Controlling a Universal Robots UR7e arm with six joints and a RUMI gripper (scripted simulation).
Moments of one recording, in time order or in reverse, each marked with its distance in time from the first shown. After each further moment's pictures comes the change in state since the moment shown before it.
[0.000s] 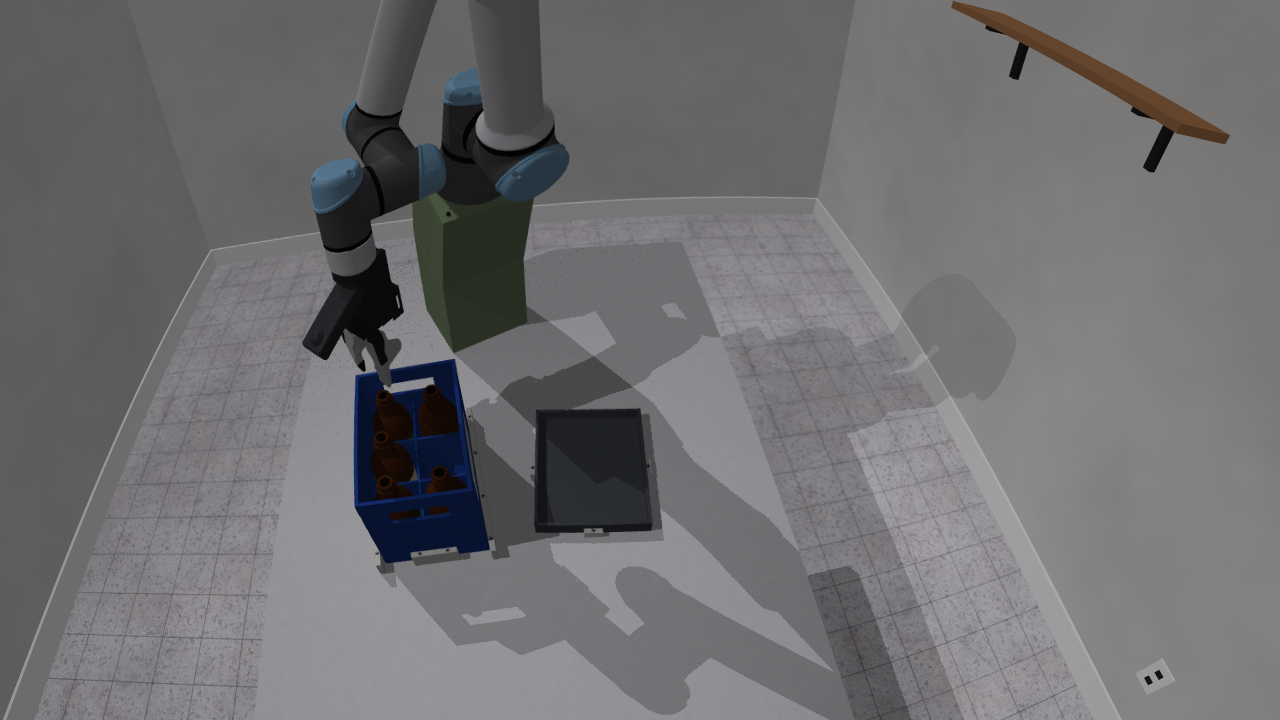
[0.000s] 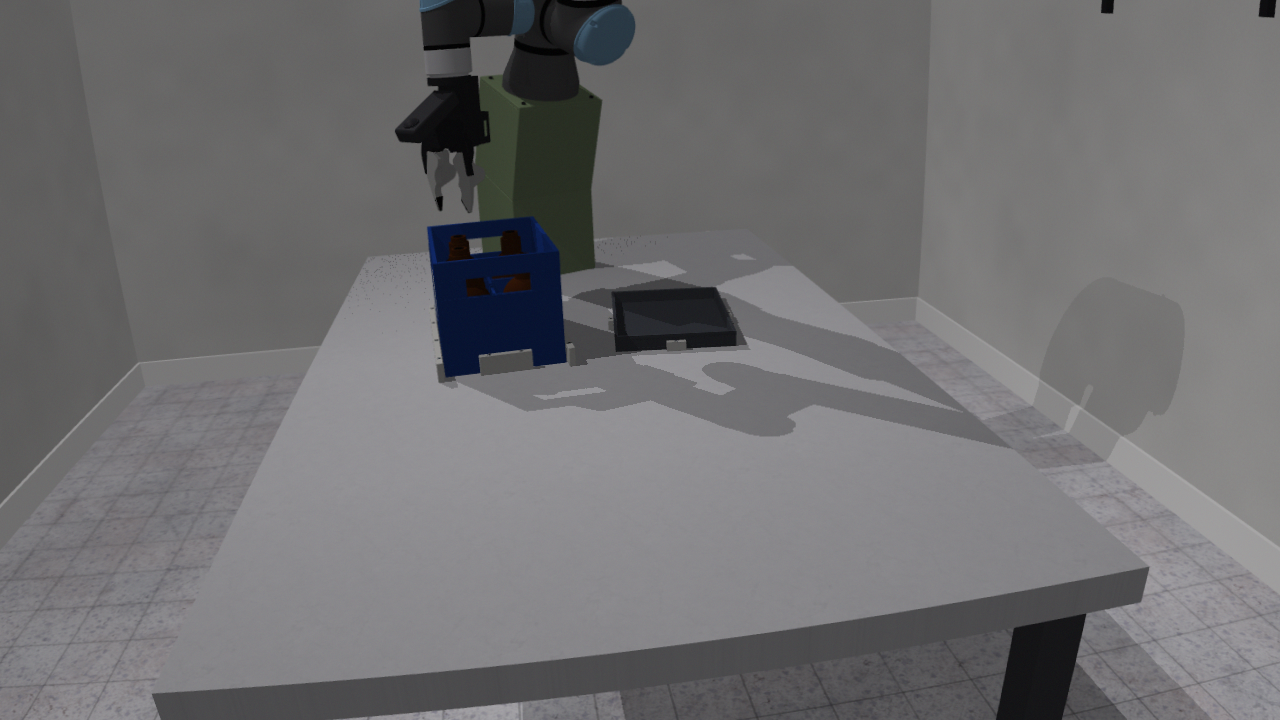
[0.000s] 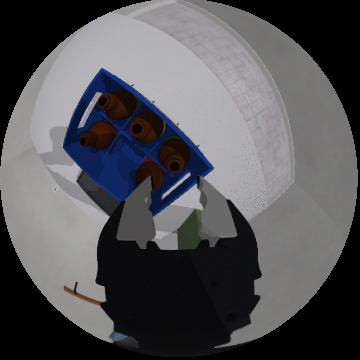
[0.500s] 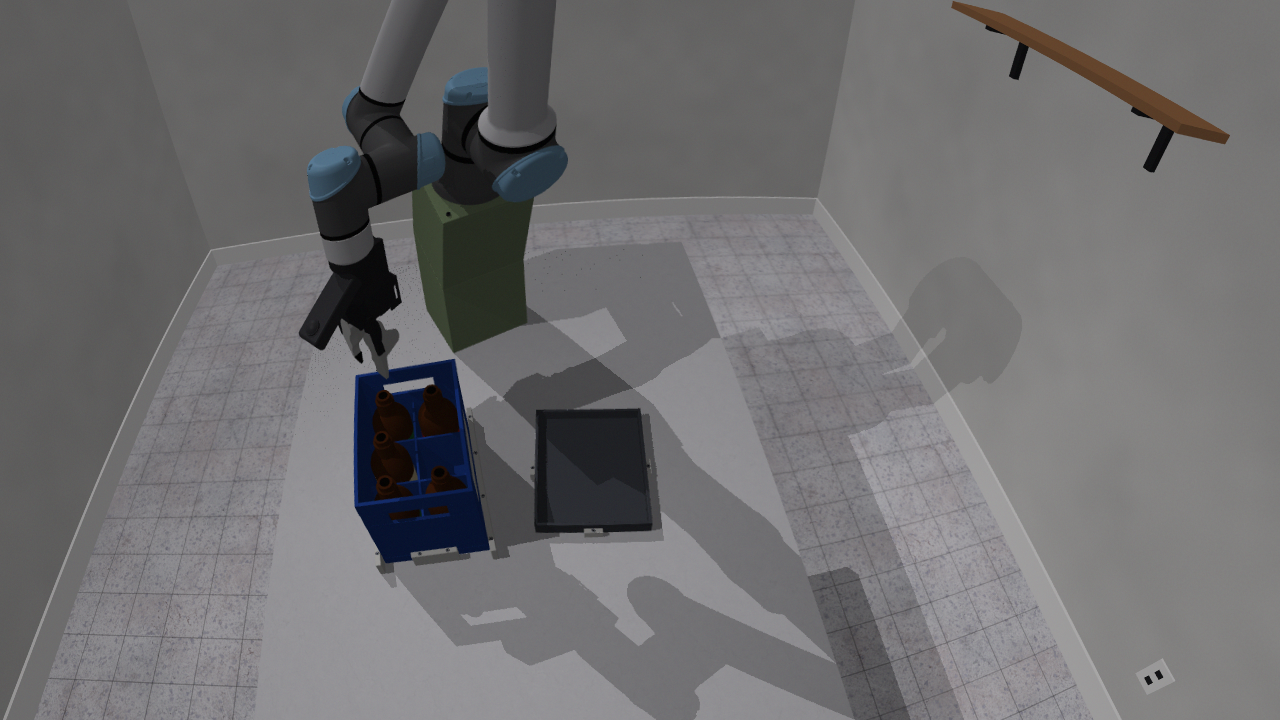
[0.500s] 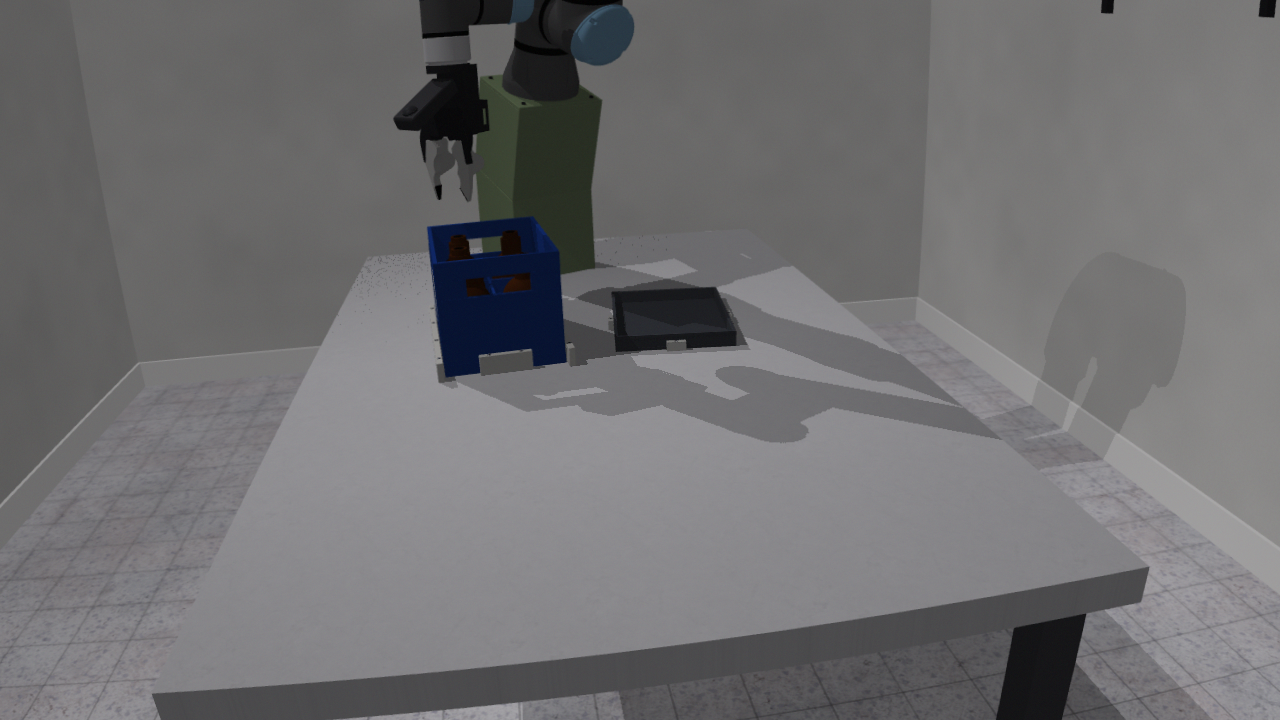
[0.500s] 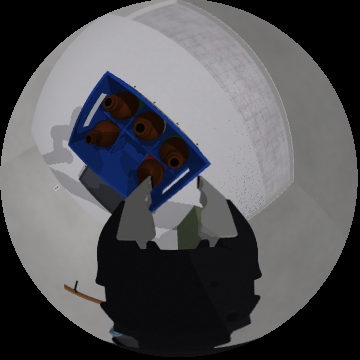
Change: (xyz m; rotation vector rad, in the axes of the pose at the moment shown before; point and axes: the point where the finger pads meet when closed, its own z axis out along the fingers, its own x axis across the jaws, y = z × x) arm 0.000 0.000 -0.019 -0.002 -0.001 0.000
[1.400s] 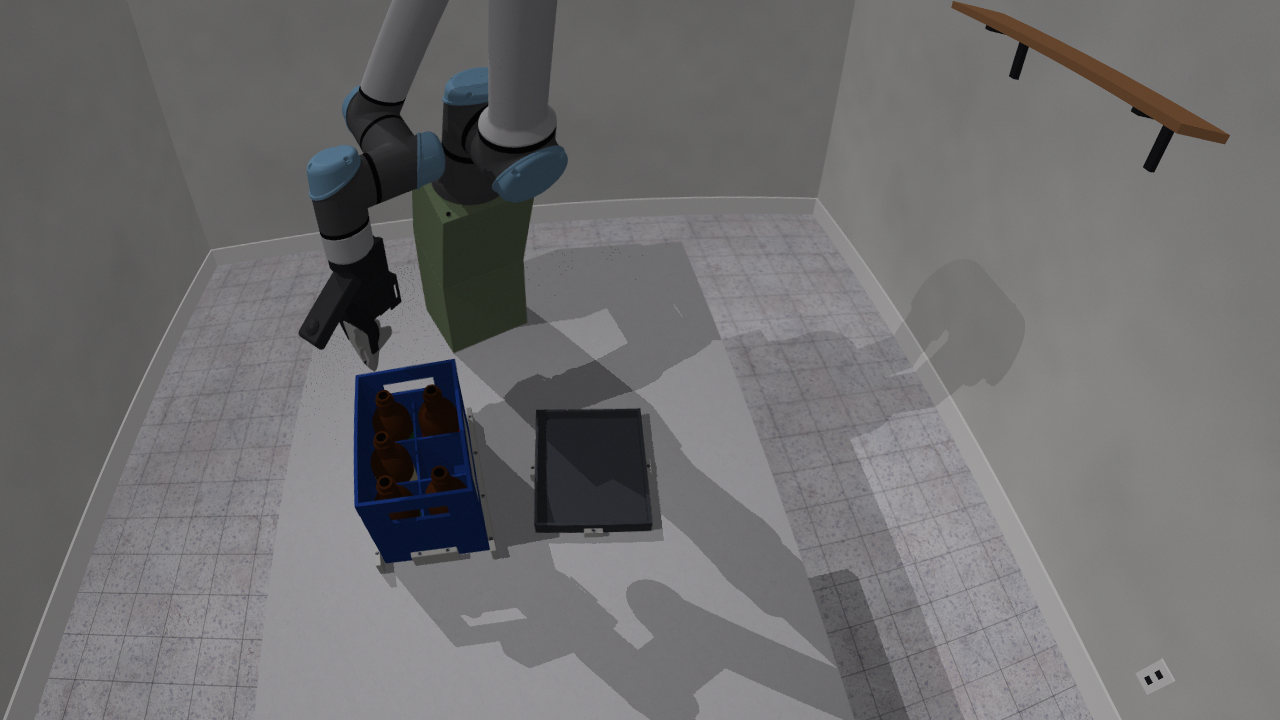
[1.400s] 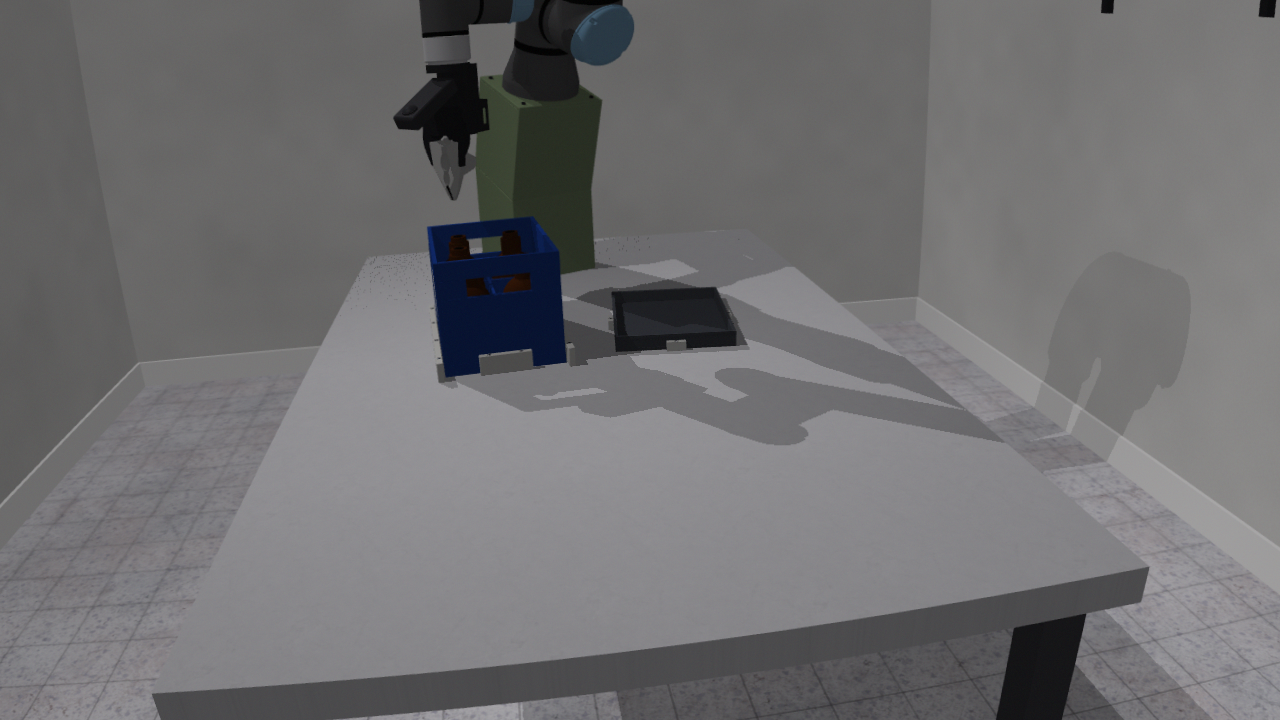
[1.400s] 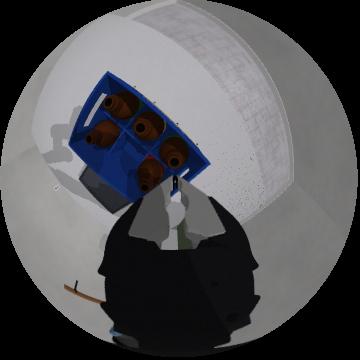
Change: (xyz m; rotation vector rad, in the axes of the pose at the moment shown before) arm 0.000 0.000 -0.001 0.000 0.000 0.000
